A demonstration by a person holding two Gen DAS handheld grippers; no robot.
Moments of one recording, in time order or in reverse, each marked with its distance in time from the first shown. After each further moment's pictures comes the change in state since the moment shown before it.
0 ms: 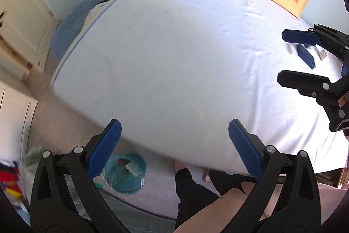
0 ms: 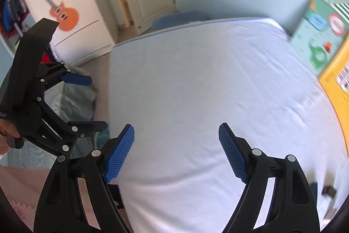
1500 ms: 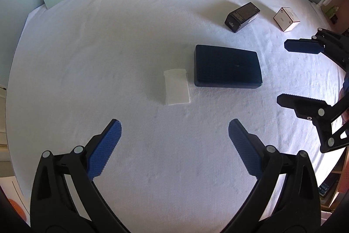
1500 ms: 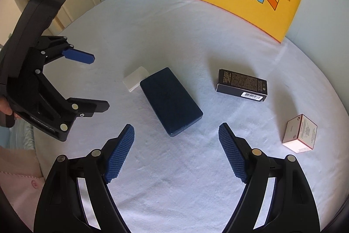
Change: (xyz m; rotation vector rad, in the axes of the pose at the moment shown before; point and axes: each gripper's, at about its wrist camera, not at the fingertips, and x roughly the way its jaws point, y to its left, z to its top) left arm 0.119 -0.314 0.128 0.430 0.131 -0.111; right arm -0.067 -0.259 -0.176 0.304 0.066 -0.161
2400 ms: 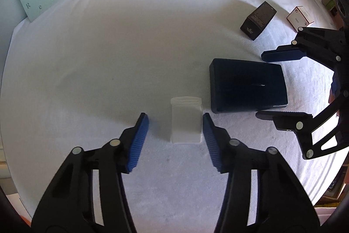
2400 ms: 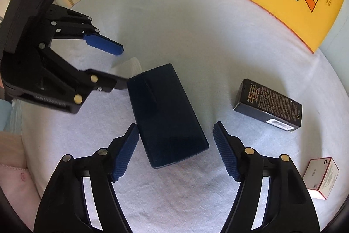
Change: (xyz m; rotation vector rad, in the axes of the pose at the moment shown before) left arm 0.045 0.020 0.031 0.073 0.003 -0.002; right arm 0.067 -0.008 0.020 -0.125 0.045 0.043
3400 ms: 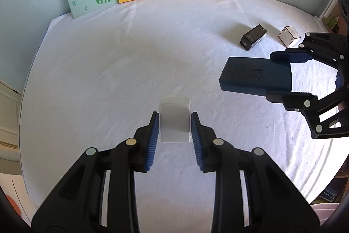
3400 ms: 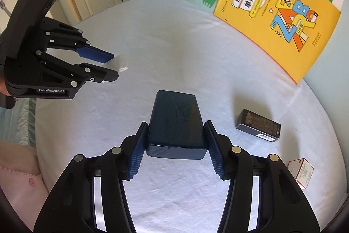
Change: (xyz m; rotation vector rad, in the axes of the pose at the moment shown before) left arm -0.087 -0.005 -0.077 -0.099 -0.144 0.094; right arm -0.073 0.065 -0.002 -0.067 -0.130 -0.048
